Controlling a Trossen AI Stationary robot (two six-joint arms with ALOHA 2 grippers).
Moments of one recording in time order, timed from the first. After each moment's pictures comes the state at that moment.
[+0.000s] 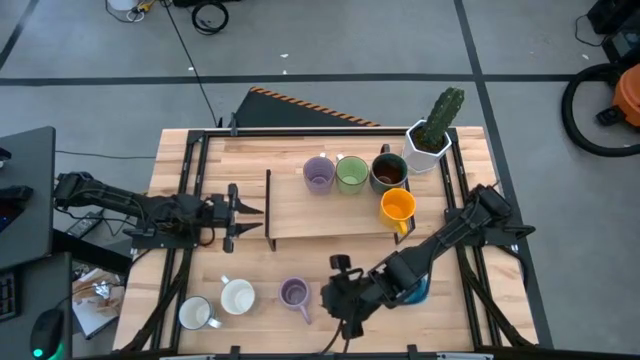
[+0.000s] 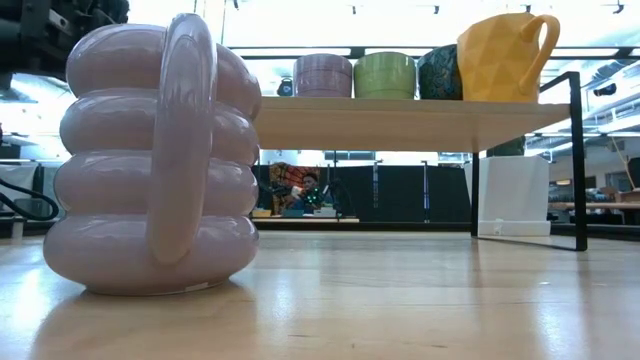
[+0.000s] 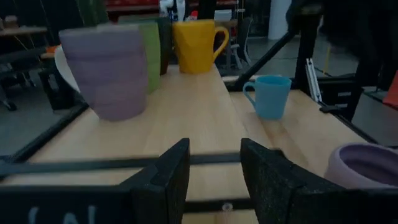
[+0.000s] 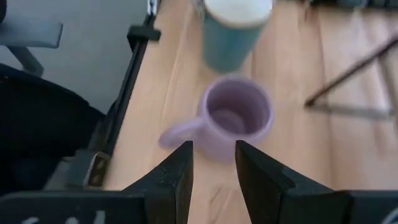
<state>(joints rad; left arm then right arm) -0.19 0.55 0.14 0.37 -0.23 0.03 0.58 1.93 1.75 -0.68 0.32 0.30</state>
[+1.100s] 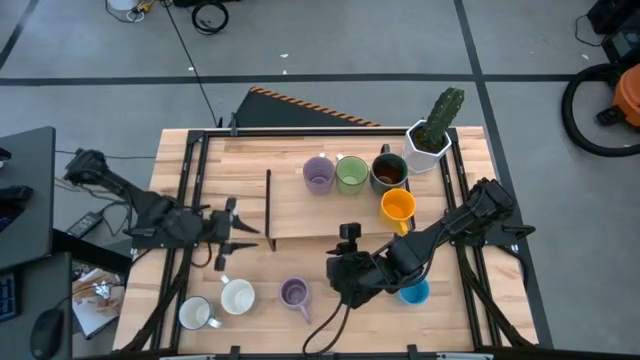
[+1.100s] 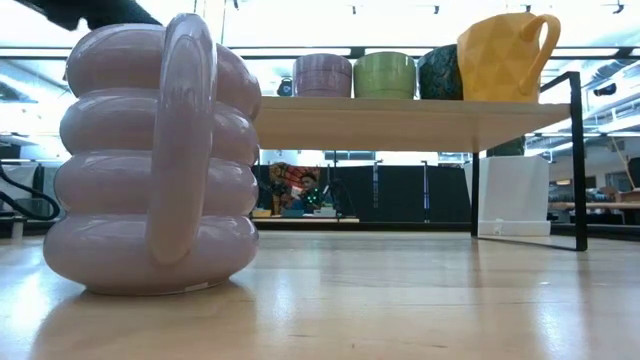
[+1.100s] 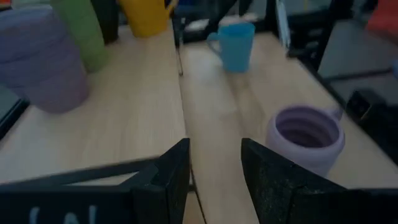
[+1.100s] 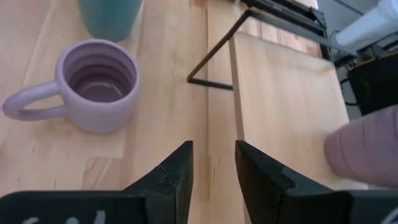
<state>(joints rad) -0.53 0.72 0.52 -0.18 -0.46 -0.08 0.53 1.88 1.77 -0.93 0.64 0.22</state>
